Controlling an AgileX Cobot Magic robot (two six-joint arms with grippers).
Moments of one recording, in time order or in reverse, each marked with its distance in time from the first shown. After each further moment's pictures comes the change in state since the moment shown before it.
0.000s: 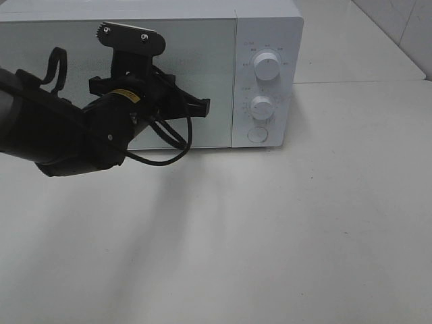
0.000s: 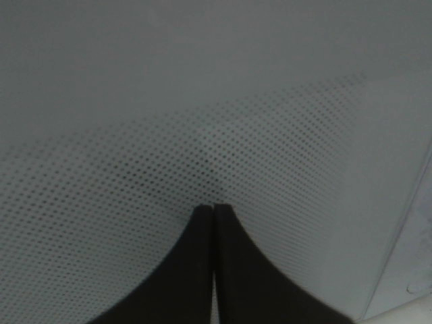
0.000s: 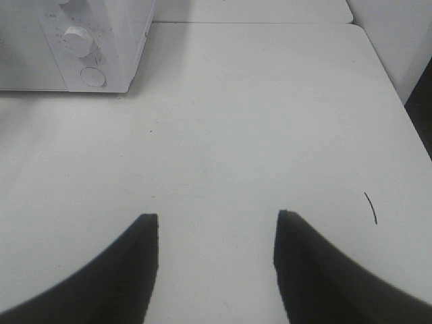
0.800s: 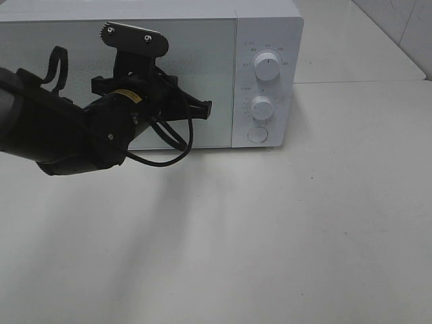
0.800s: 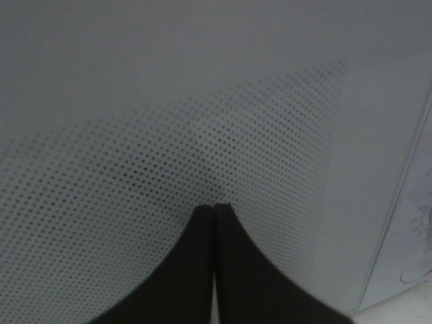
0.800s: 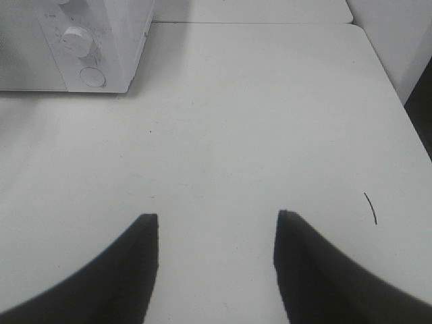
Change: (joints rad) left arm 0.000 0.001 -0.003 0.010 0.014 0.009; right arm 0.000 0.000 0.000 0.000 0.000 0.000
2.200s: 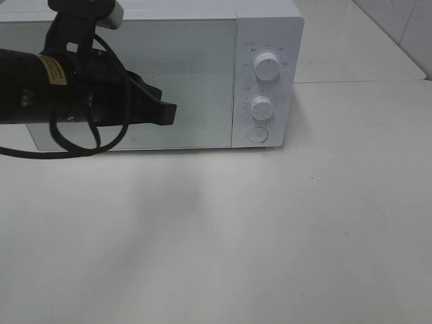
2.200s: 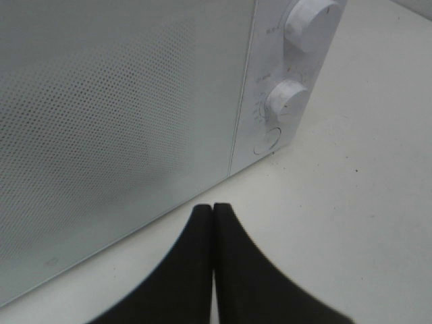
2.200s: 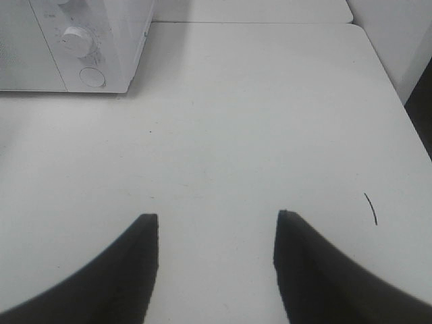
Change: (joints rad) left arm 0.040 -0.490 0.182 0.565 0.665 -0.481; right arm 0.000 0.000 0.000 0.000 0.000 0.000
